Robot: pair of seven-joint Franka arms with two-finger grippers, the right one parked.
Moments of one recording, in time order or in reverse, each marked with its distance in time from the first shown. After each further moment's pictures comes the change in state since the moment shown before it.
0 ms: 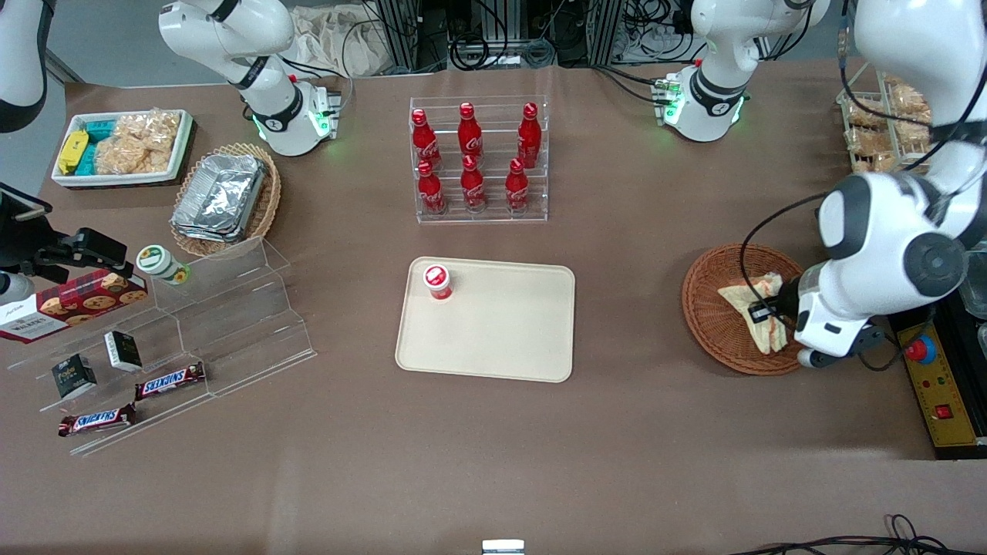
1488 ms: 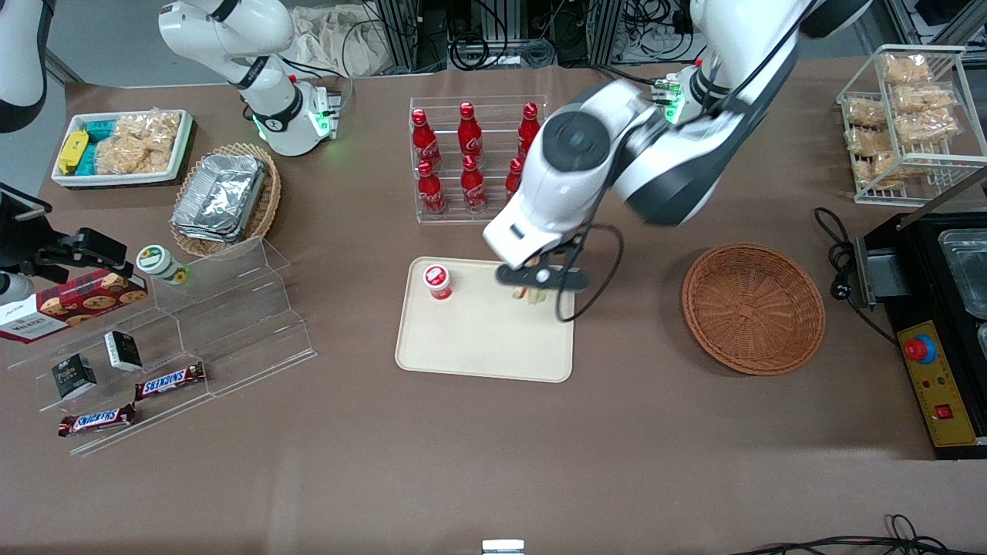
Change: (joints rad) arm -0.310 0.371 -0.453 0.396 0.271 0.019 -0.328
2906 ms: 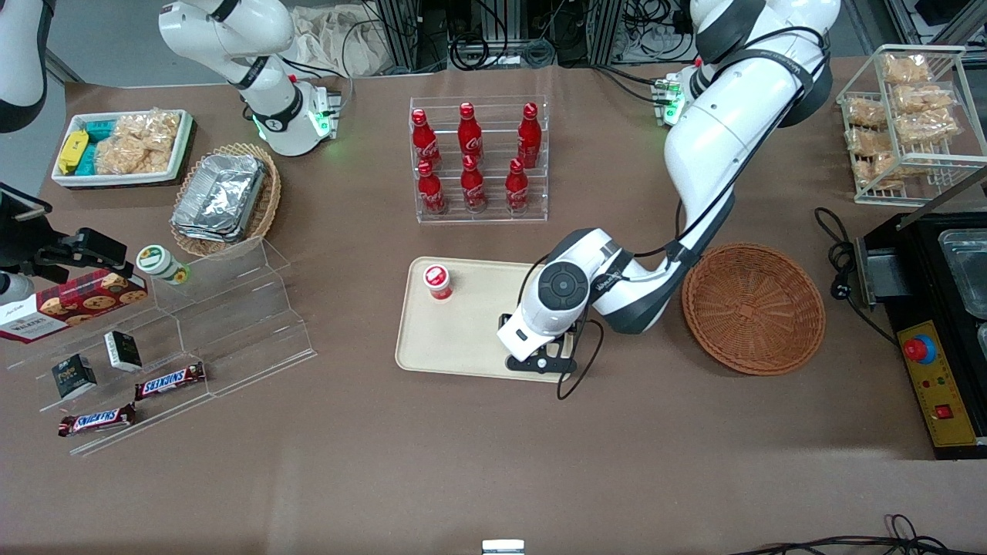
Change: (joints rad) arm 0.001 0.270 0.084 0.012 0.139 0.279 -0.006
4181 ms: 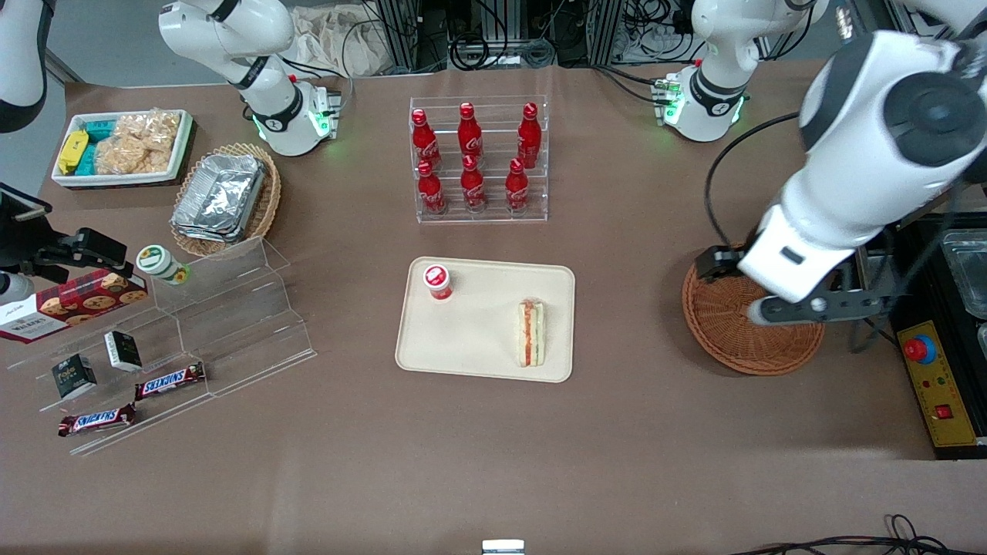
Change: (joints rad) arm 0.406 -0.604 0.000 0.001 -0.217 -0.572 0.354
